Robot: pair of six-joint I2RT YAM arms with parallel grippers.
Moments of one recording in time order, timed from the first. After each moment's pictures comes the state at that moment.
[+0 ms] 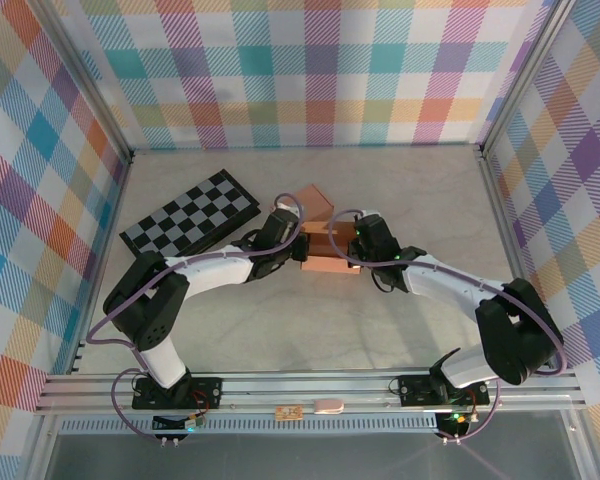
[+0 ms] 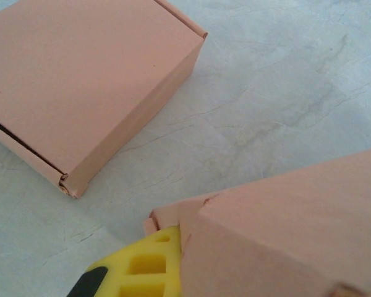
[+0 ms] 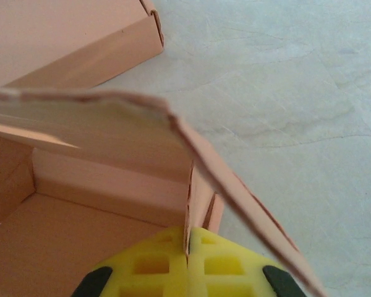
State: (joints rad) left arm -0.71 1.71 0.98 0.05 -0.09 -0.42; right arm 0.61 1.42 0.79 -0.18 0.23 0.38
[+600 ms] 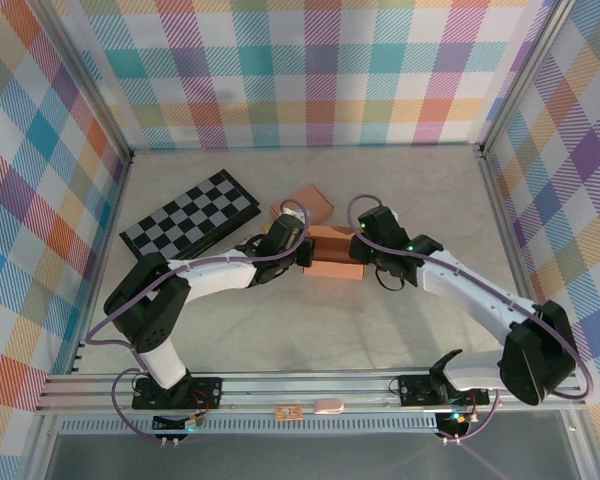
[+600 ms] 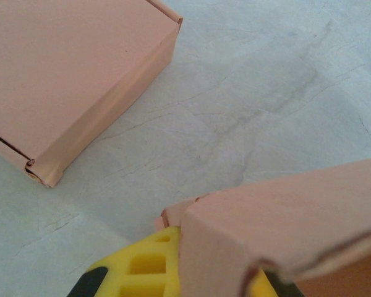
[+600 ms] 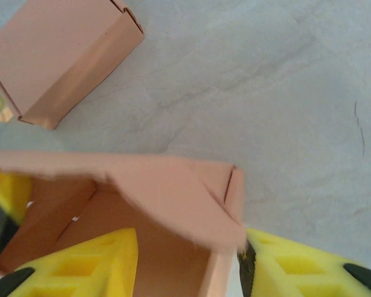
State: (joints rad) left arm -0.75 1.71 0.97 0.05 -0.11 -0.43; right arm 0.63 1.29 0.95 -0.58 0.20 0.74
